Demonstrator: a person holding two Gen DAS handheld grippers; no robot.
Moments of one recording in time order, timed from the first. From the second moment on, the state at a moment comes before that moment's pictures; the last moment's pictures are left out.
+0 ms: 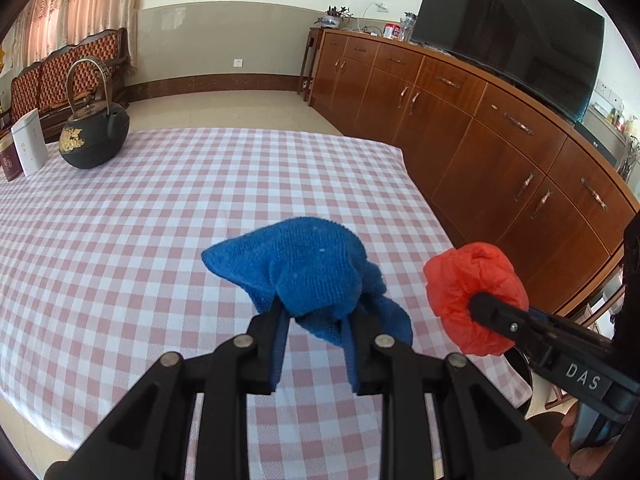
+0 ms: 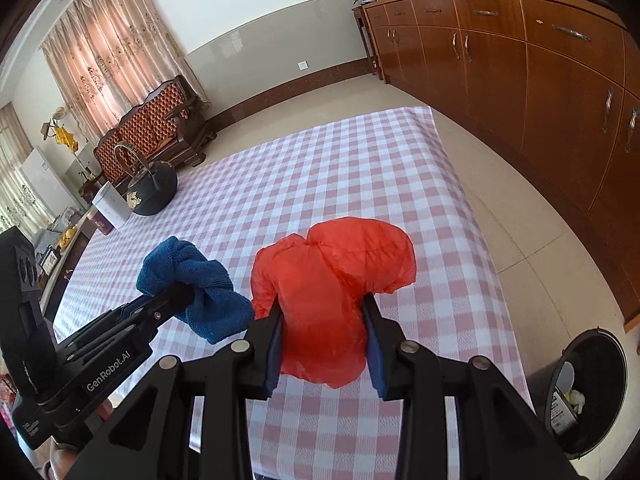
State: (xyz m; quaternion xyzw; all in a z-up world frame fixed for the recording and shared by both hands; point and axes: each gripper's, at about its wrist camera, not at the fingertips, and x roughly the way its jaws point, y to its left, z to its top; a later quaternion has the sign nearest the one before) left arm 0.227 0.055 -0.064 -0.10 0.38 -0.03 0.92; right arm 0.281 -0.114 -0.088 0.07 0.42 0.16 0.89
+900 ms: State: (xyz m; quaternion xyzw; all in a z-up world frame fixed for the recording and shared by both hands) left arm 0.173 -0.041 -0.046 -0.06 0.37 -0.13 0.92; right arm 0.178 -0.209 -0.067 0.11 0.39 0.10 0.91
